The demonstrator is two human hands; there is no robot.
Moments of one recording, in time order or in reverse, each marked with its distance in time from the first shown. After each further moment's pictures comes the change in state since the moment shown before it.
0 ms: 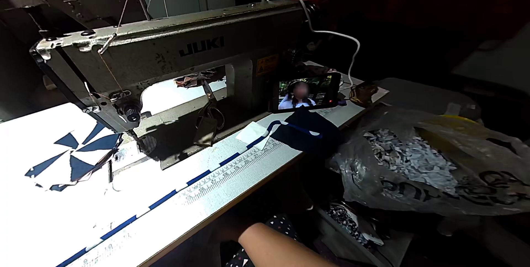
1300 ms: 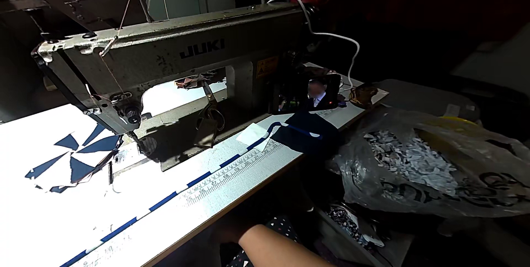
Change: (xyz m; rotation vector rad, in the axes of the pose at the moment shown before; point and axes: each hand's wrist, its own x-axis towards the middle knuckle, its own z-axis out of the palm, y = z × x) left_hand 0.005 -0.017 0.003 0.007 0.021 0.007; right_hand 0.002 0.003 0.001 0.062 0.017 -0.017
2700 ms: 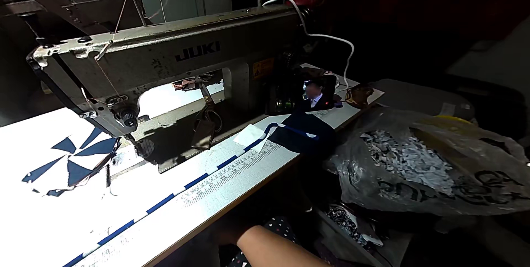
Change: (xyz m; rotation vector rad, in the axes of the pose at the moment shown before) left_hand -0.009 0.018 -0.001 -0.010 -0.013 -0.059; right_hand 0.000 0.001 0.001 -0.018 0.011 -0.002
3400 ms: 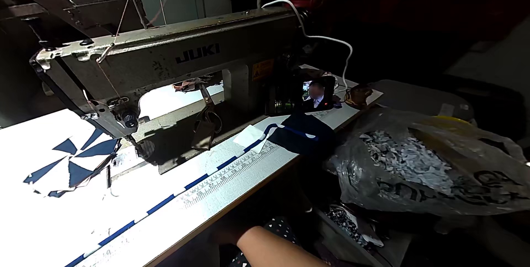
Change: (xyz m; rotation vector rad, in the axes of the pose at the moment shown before) left_hand 0.008 -0.021 0.002 0.015 0.083 -0.036; right_hand 0.006 0.004 0.002 0.015 0.023 0.018
